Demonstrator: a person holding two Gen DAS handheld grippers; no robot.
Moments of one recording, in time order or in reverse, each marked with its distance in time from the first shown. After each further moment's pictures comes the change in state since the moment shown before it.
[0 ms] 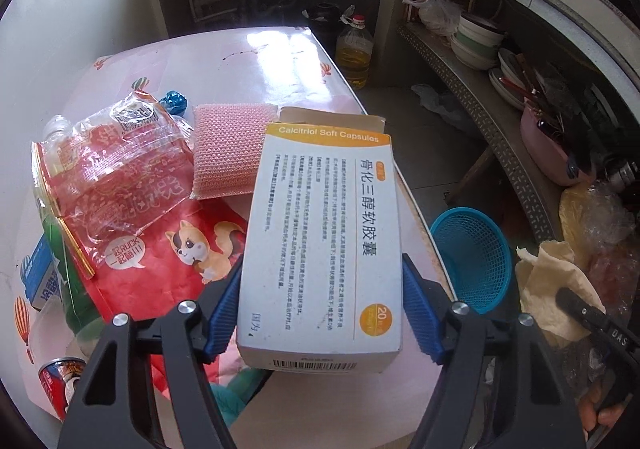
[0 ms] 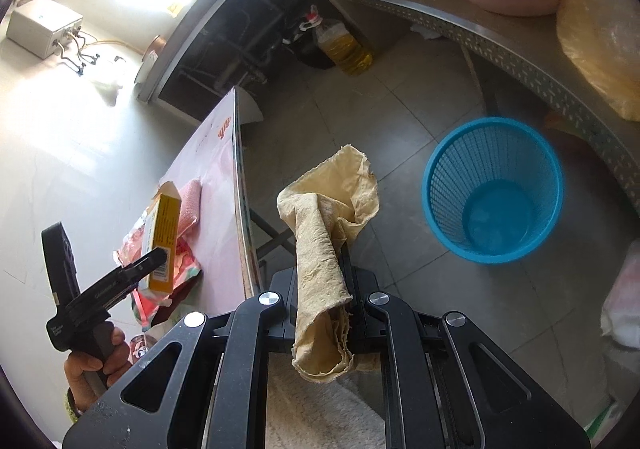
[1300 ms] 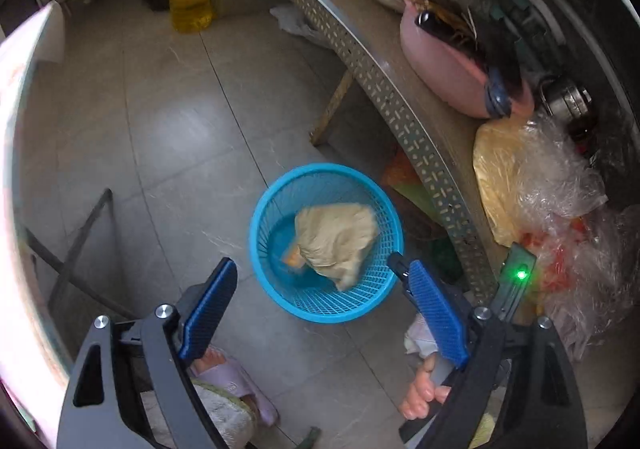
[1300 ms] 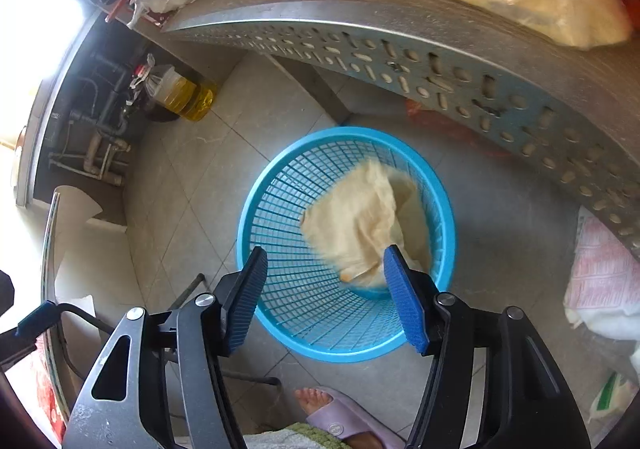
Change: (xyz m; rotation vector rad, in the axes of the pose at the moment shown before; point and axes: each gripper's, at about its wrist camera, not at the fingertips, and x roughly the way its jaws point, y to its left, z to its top) left arm 0.147 -0.214 0.055 0.219 0.263 -0.318; right arm 0.079 -0.157 0.034 0.312 -0.096 -0.351
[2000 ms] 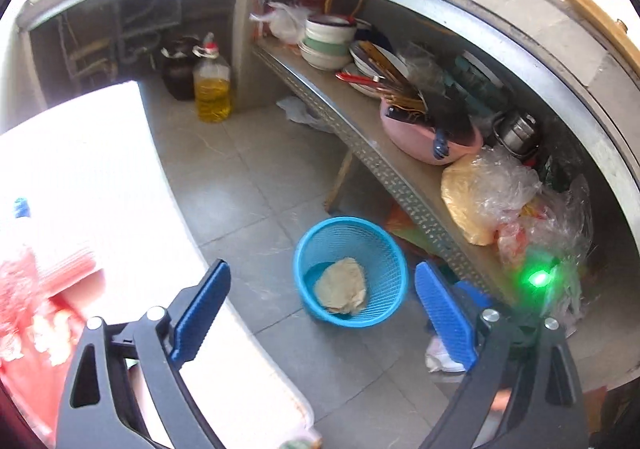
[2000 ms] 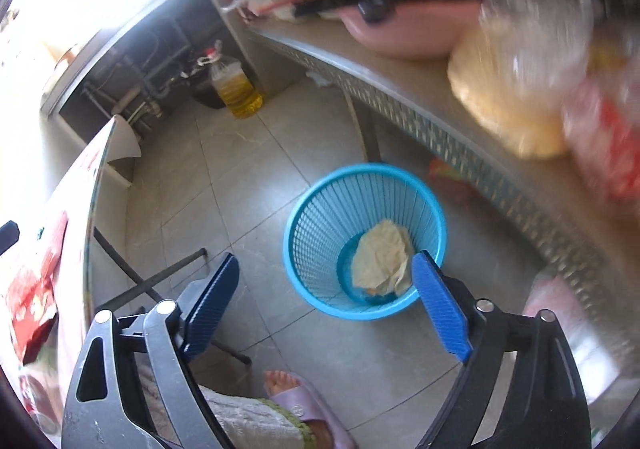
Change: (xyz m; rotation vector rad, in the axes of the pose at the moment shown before) left arm -0.154 0.030 -0.089 0.097 -0.328 0.039; right arm -0.101 0.081 -0.051 -0.346 -0.179 -0.060
